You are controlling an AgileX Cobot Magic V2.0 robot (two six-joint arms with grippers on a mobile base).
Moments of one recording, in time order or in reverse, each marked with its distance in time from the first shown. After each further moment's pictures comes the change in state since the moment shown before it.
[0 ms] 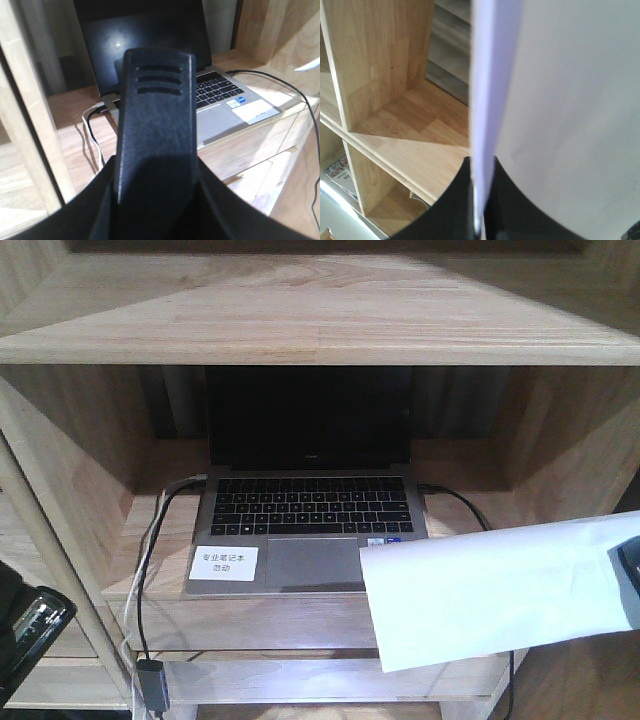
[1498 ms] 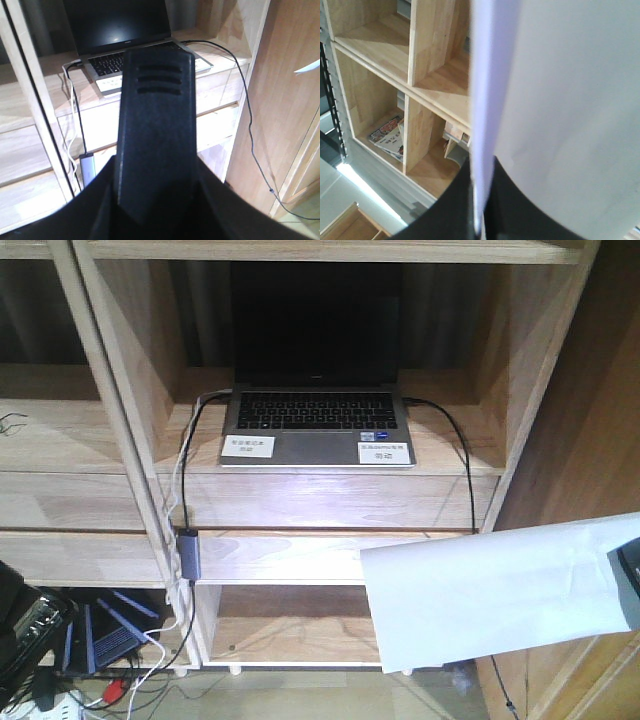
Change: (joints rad) left arm 0.000 0.000 0.000 -0.003 0.000 0.000; right arm 0.000 0.000 0.002 0.000 -0.001 0.000
